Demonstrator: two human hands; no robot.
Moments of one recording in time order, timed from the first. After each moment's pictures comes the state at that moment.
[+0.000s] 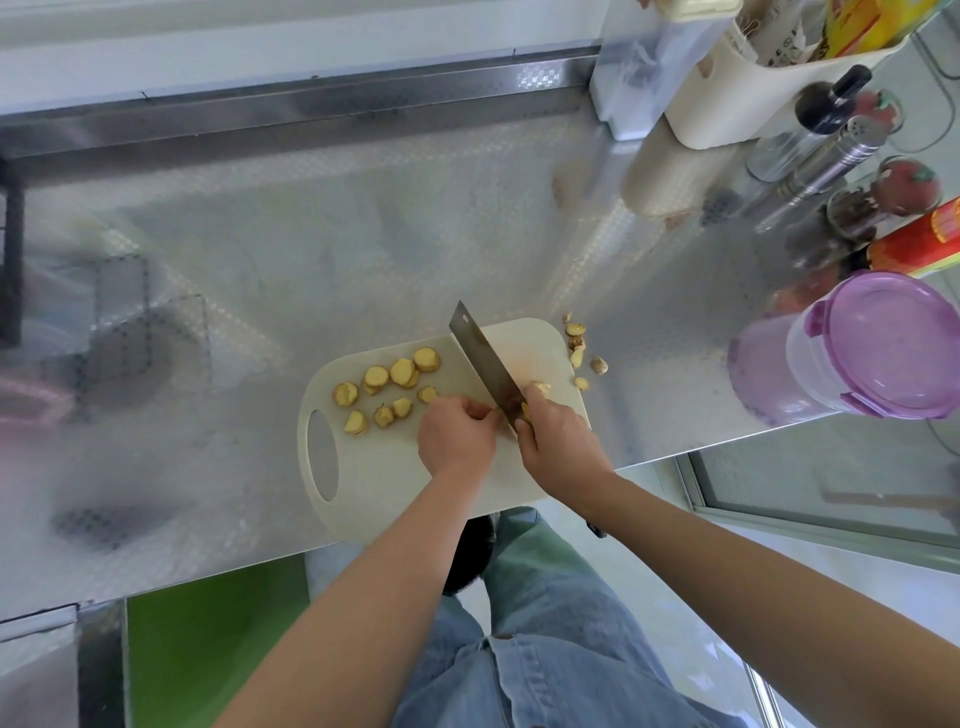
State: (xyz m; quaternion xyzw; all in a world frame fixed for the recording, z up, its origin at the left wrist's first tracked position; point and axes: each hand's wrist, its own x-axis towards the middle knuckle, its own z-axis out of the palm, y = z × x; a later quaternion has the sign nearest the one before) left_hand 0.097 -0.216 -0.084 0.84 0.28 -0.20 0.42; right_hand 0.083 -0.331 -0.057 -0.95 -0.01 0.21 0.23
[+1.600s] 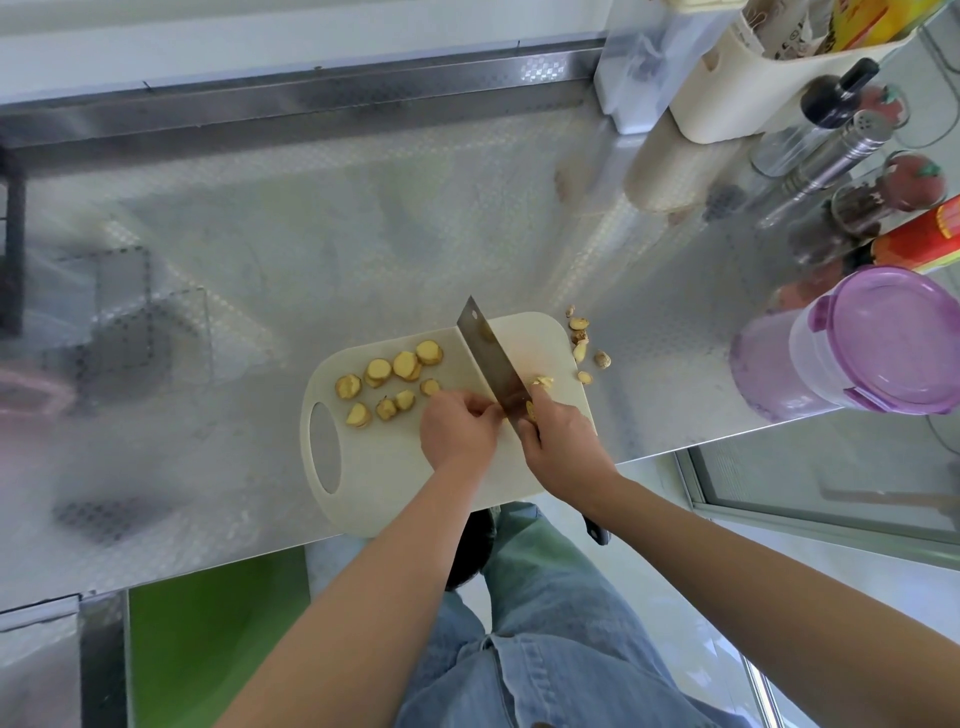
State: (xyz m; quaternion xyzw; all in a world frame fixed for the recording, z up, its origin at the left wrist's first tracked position) left_hand 0.094 -0.213 -0.088 0.83 0.27 -0.19 0.45; right_hand 0.076 -0.332 -0.062 -0.95 0.01 0.21 0.25
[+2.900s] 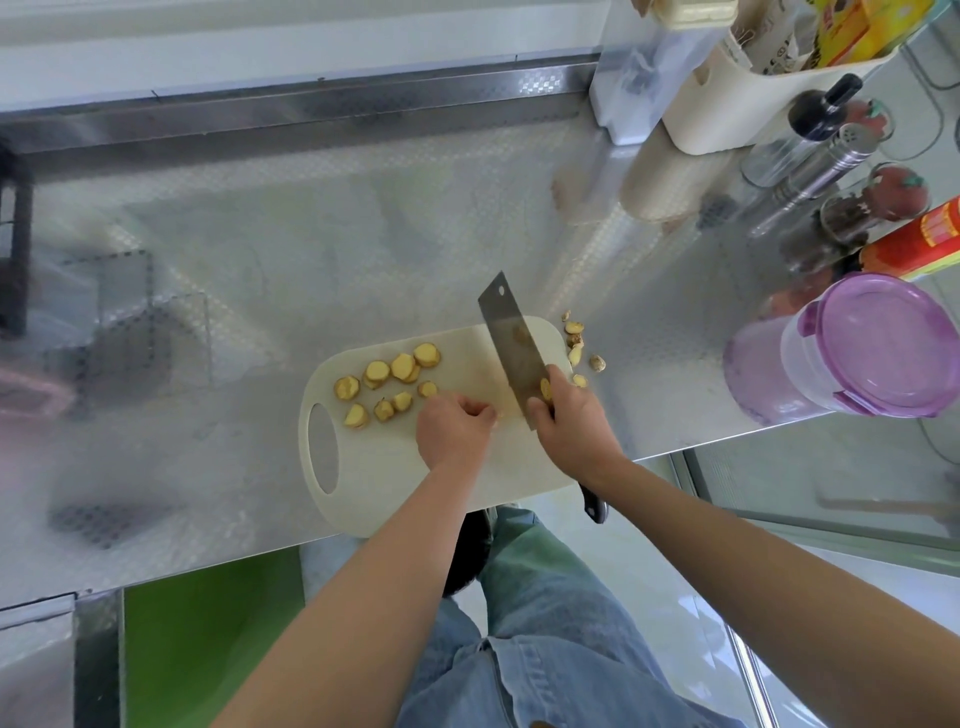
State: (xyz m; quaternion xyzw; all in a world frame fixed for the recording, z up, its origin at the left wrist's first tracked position) left_hand 0.094 -0.214 -0.087 0.82 0.30 -0.20 0.45; right_hand 0.091 -0.344 -0.057 -0.94 0.04 0.17 0.30
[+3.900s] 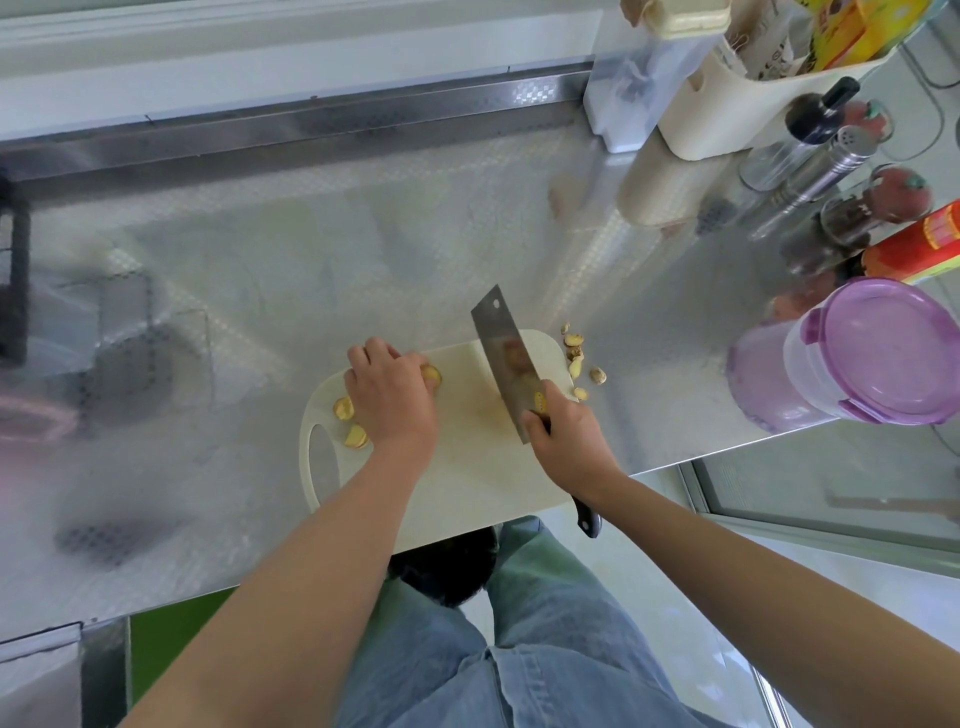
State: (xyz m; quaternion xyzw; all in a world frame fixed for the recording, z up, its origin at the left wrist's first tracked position) left_hand 0.142 -0.164 -0.072 0.99 0.13 -0.06 0.09; right_hand 0.094 -0.341 -0.060 -0.92 0.05 0.18 0.34
